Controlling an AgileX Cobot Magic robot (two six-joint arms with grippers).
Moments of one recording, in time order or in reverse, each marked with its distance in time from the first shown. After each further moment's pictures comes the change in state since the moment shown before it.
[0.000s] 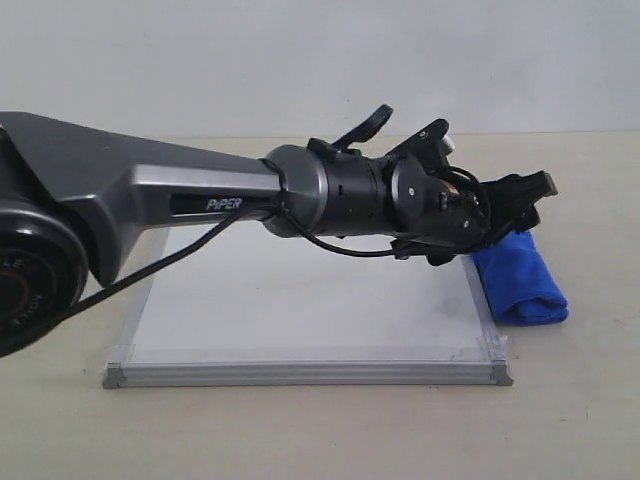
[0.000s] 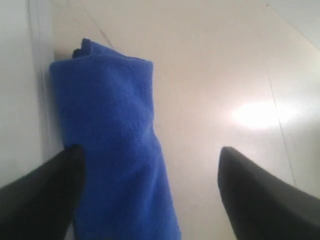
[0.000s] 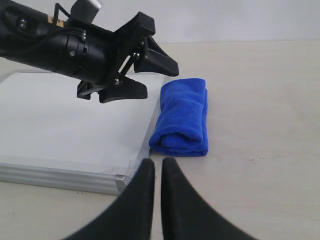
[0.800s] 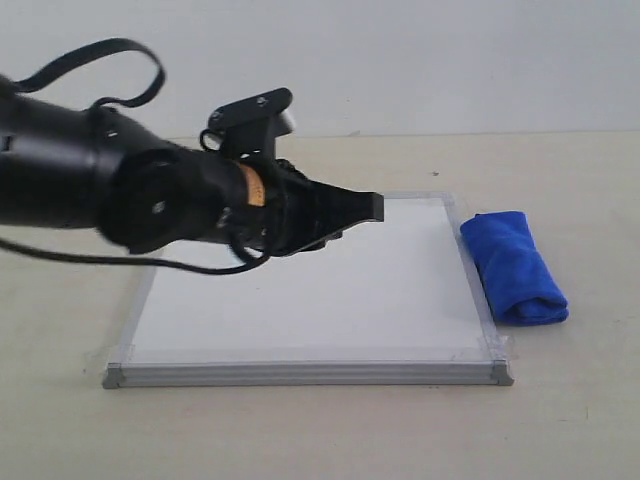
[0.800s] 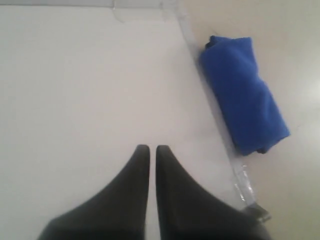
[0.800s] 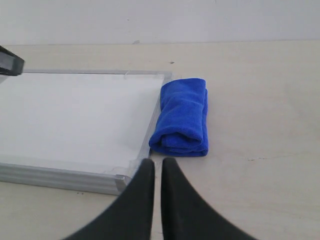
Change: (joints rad) left arm 0.131 -0.609 0.743 0.647 -0.064 -0.246; right arm 0.000 0.000 0.000 0.000 0.000 0.000
